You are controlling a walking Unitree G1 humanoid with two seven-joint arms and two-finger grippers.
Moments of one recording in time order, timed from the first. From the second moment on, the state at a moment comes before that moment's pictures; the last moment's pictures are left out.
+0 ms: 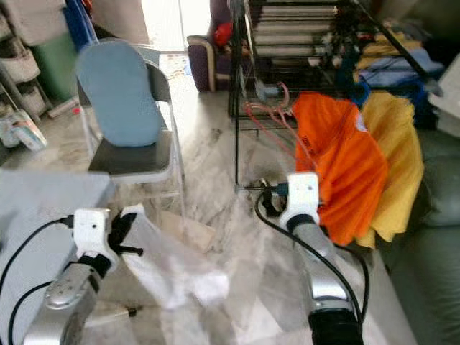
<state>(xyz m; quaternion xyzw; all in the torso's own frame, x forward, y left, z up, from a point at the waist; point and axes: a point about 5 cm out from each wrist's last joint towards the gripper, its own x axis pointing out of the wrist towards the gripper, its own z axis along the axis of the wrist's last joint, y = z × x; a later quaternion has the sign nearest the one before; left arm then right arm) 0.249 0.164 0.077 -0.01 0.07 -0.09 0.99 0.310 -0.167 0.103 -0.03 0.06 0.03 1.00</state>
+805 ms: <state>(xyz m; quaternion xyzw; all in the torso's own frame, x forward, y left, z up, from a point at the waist) 0.250 0.137 0.074 -0.01 0.08 -0.13 0.99 0.315 -0.179 0.103 -0.05 0.06 0.01 1.00</state>
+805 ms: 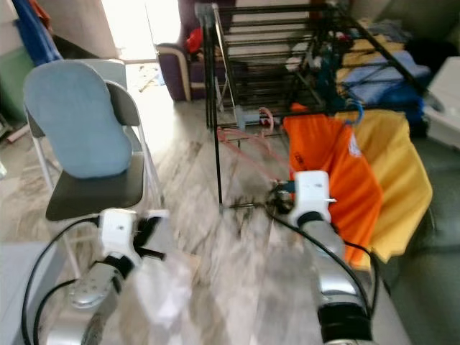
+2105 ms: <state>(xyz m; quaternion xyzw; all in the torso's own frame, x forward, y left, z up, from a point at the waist) 0.252 0.139 0.071 0.01 0.12 -0.15 0.98 0.308 -0.198 0.078 -0.09 0.15 0.10 0.98</state>
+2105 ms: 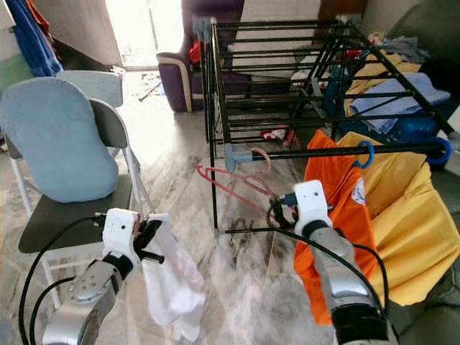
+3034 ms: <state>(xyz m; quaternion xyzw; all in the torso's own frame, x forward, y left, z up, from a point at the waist) 0.249 0.135 0.066 0.03 0.14 -0.17 0.97 0.350 -0.185 0.078 -0.15 0.23 0.27 0.92</state>
